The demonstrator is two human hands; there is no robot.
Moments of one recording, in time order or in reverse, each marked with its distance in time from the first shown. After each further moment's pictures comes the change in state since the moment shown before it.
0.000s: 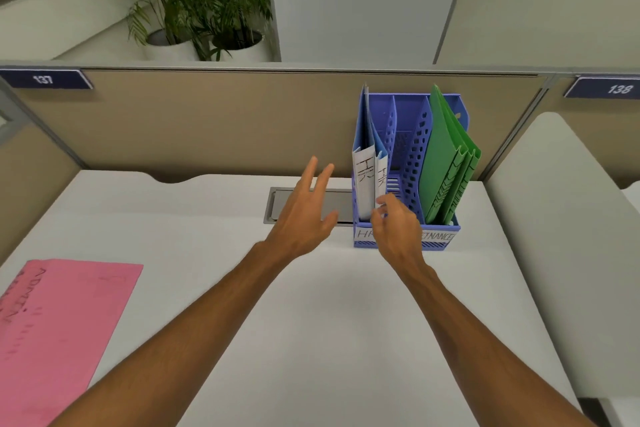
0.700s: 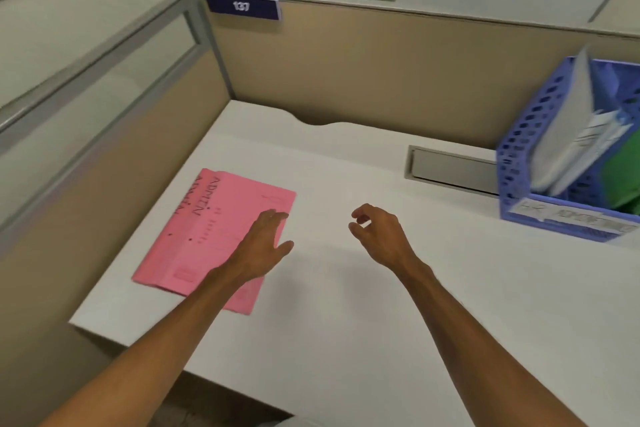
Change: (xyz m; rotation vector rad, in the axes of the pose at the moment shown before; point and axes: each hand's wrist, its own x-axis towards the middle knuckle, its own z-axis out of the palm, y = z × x) left_hand -0.310 -0.306 -0.170 -0.044 -0.145 -0.509; right_hand -0.170 -0.257 0.212 0.117 -0.568 -0.103
